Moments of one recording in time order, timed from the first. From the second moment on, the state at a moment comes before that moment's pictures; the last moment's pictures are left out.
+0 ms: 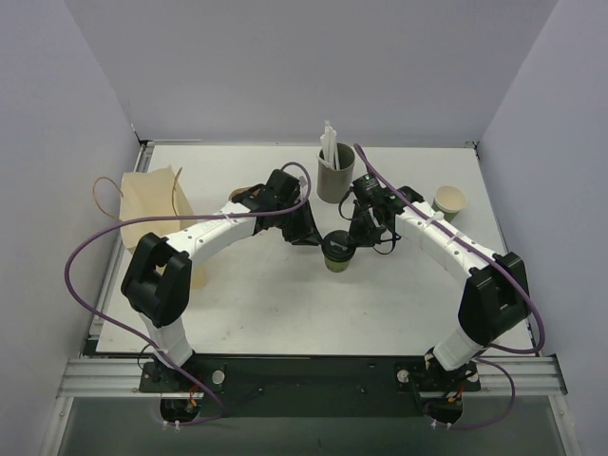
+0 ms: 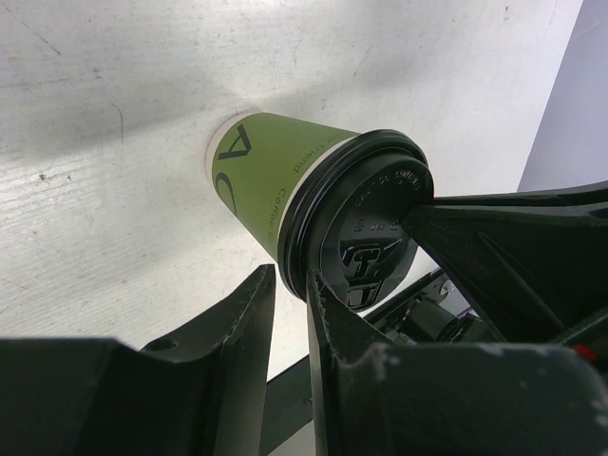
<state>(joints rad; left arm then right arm) -0.64 1.78 1.37 -0.48 0.33 -0.84 0.53 1.60 1.27 -0.81 0.08 0.71</state>
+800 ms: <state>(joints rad) -0.65 1.83 1.39 -0.48 0.34 -0.84 0.53 1.60 1.27 -0.81 0.08 0.71</state>
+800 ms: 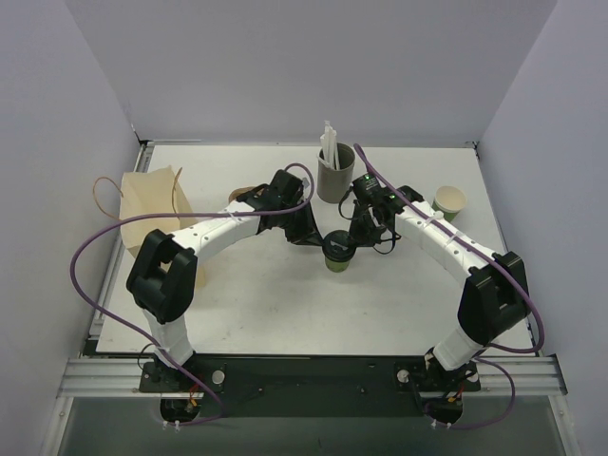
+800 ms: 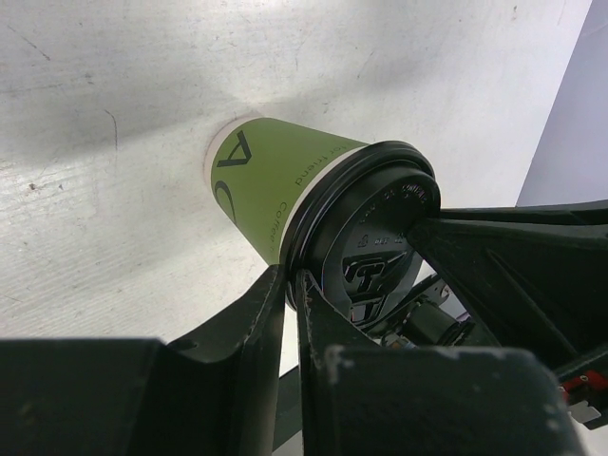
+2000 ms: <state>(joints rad) -0.66 1.83 1.31 -0.34 0.33 -0.88 0.53 1.58 1.23 -0.77 0.11 0.72</state>
